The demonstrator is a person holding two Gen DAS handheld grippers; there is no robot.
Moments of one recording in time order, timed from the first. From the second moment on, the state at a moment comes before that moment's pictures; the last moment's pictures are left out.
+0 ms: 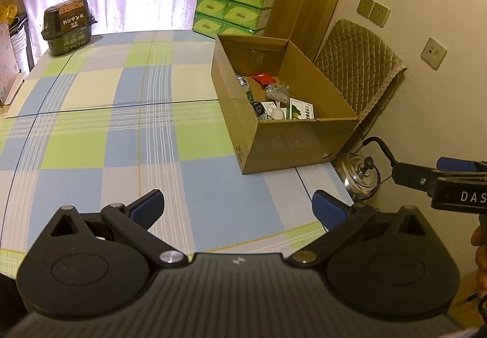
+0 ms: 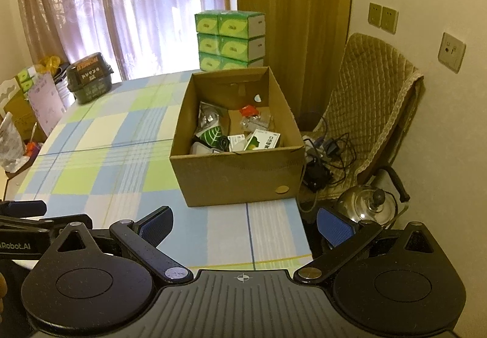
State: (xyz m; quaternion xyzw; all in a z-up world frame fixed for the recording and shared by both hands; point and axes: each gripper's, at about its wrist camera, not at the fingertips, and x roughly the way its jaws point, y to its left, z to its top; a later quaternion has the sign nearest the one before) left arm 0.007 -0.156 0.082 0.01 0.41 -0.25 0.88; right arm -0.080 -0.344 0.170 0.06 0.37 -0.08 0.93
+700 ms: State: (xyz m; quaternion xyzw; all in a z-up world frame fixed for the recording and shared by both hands) left arm -0.022 -0.136 0.078 0.00 0.39 -0.24 0.89; right arm -0.104 -0.314 0.169 0.03 0.36 -0.08 0.93
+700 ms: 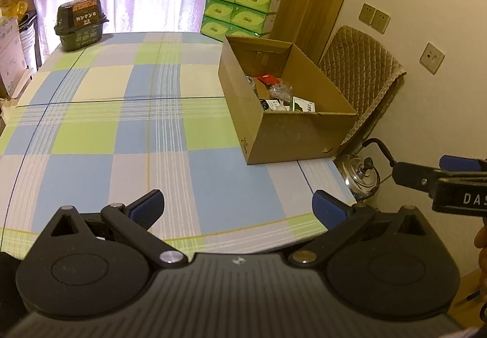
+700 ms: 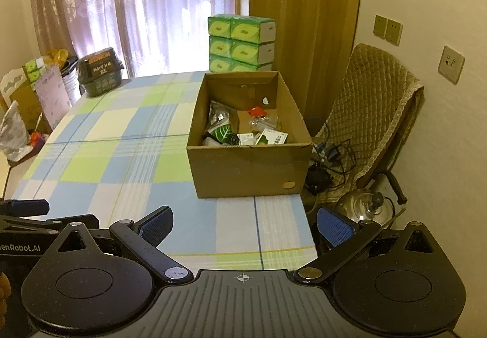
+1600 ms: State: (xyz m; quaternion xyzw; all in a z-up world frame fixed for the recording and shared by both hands) left arm -0.030 -0.133 0.078 -0.01 0.39 -0.23 0.89; right arm -0.108 -0.313 0.164 0.05 0.35 -0.07 0.93
